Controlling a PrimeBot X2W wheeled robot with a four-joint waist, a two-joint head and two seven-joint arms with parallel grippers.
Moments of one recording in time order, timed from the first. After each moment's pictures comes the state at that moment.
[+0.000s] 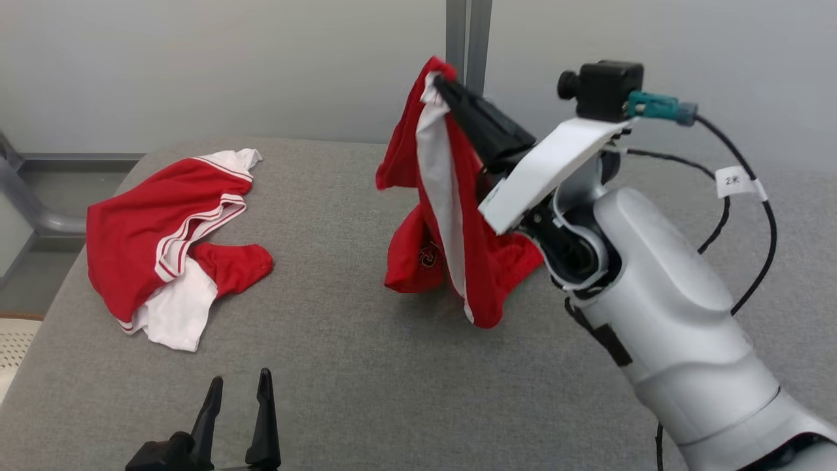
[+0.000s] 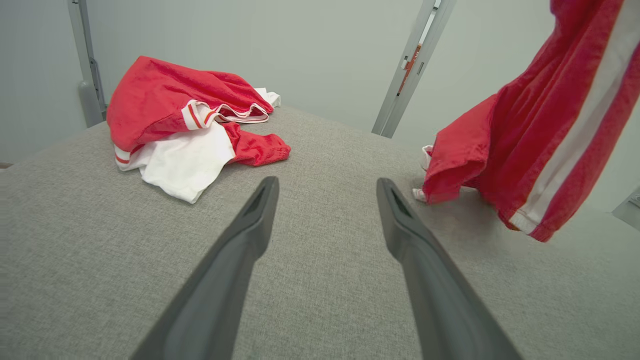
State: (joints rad) left arm 0.12 0.05 -0.10 0.19 -0.37 -0.07 -0.26; right arm -0.75 -0.05 0.47 0.33 0.82 0.13 0.07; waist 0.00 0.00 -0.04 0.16
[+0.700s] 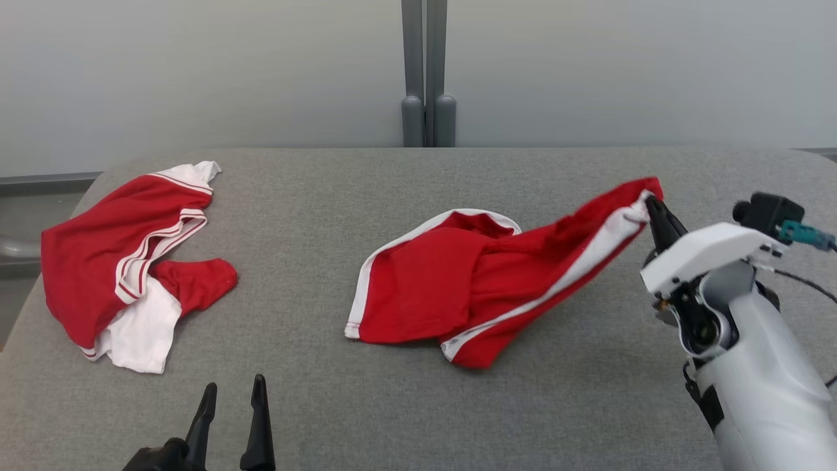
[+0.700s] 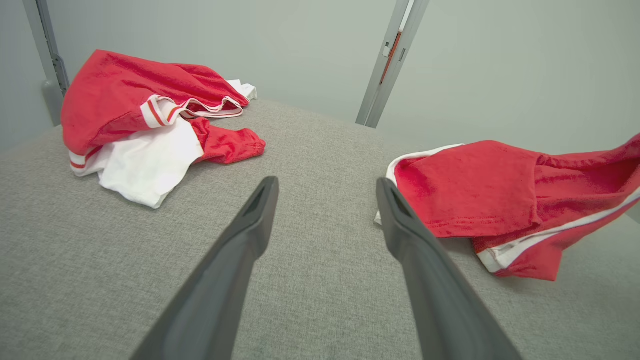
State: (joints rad) left arm 0.14 0.05 -0.09 0.19 -0.37 -0.08 -0.26; right arm -0.55 -0.11 0.00 0.67 0.67 0.13 0.02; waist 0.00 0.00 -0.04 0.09
